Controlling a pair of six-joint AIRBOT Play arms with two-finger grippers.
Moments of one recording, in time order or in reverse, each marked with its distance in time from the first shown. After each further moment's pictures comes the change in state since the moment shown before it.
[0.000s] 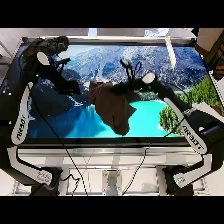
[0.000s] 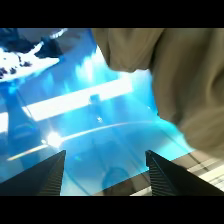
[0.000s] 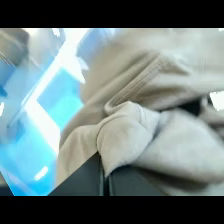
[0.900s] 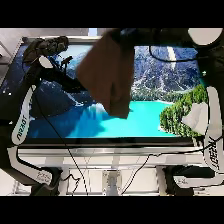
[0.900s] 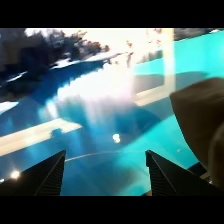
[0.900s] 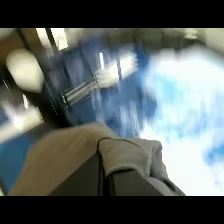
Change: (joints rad) left arm -0.006 0.000 -0.059 -0.134 0.167 0.008; right arm 0.013 0.195 0.531 -0.322 0.299 0.299
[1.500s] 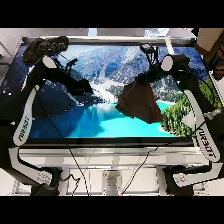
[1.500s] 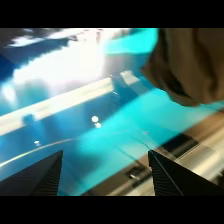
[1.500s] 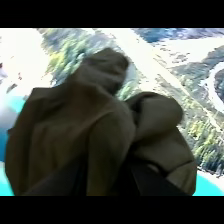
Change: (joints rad) left arm -0.072 0.000 0.000 -0.149 -0.067 -0.010; right arm -0.127 -0.084 -0.395 -0.482 -0.054 0.245
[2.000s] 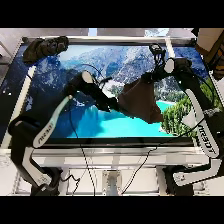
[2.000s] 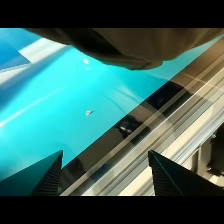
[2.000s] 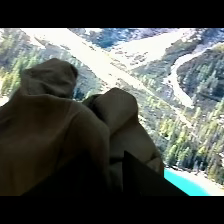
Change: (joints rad) left arm -0.338 -0.134 -0.035 -0.049 0.072 -0.068; right arm -0.056 -0.019 -0.029 -0.073 -0.070 0.073
